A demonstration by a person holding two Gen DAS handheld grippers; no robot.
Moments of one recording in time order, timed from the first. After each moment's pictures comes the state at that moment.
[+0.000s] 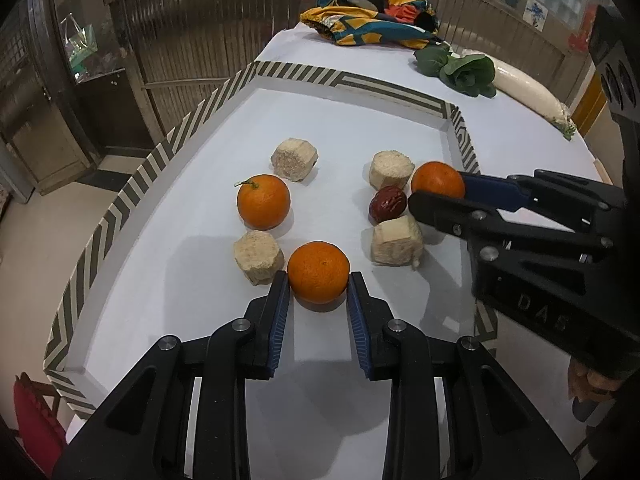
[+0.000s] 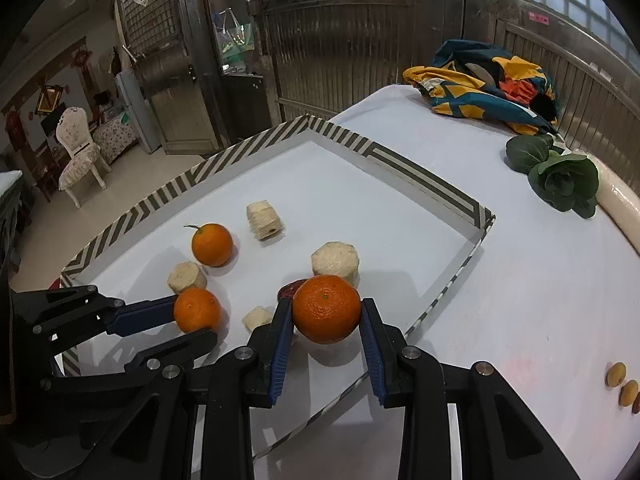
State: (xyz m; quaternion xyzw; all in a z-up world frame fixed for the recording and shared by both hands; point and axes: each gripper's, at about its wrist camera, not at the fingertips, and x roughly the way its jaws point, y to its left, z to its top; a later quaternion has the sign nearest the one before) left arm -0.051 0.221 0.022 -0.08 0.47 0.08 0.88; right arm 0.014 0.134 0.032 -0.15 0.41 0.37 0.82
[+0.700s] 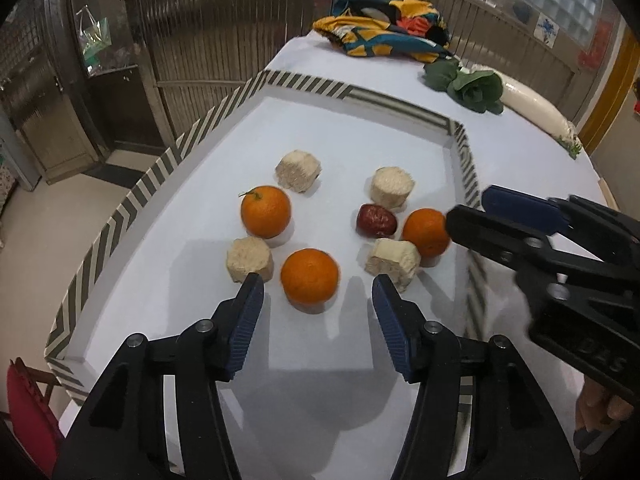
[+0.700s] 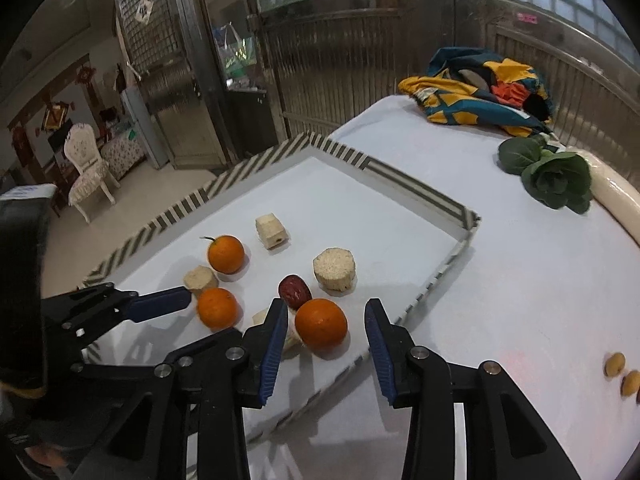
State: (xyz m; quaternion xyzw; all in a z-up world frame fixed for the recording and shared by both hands) left arm -0.053 0.214 0.032 -0.09 0.45 0.10 0.88; right arm 0.005 0.111 0.052 -0.11 0.40 0.38 0.83
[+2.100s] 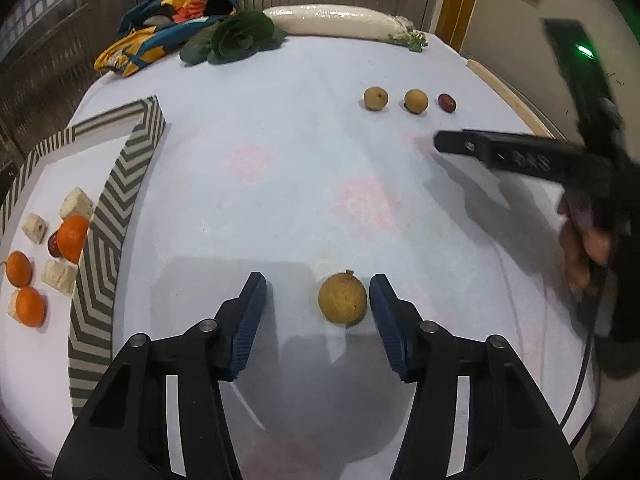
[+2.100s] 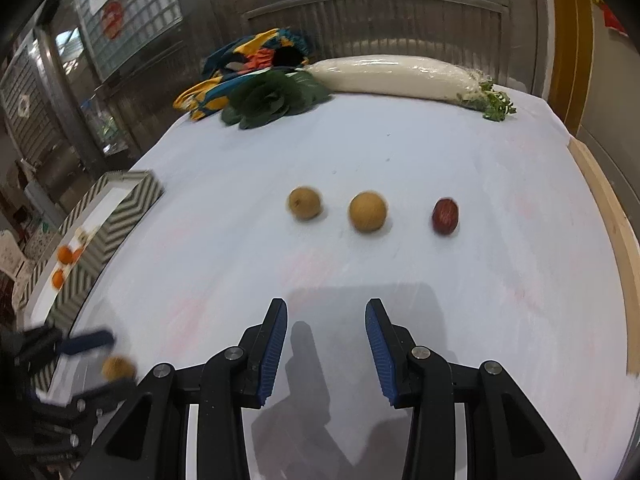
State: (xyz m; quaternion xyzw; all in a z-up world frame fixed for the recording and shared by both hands) left arm -0.038 0.018 0.014 0.03 0.47 -0.11 0.88; right arm 0.051 -0.174 0.015 0.00 0.43 0.19 0.88
